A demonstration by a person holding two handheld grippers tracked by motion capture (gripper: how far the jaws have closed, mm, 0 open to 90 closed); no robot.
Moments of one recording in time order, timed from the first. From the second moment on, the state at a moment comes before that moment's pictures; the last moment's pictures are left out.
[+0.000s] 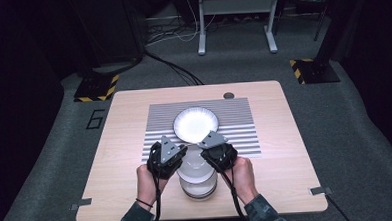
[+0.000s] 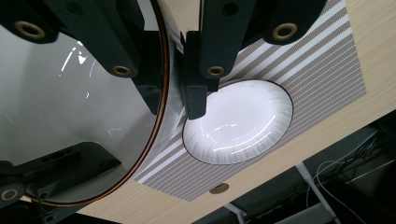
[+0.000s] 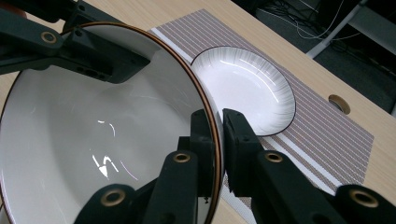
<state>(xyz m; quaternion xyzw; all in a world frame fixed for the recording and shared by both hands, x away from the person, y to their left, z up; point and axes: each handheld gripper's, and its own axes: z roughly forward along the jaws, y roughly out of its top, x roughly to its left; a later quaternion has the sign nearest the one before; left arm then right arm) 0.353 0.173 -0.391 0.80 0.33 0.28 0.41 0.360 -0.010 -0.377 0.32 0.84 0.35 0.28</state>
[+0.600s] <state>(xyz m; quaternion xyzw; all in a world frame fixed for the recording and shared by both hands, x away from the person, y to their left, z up) 0.363 0.174 -0.388 0.80 0.34 0.28 0.41 0.369 -0.008 -0.373 0.32 0.83 0.35 0.28</state>
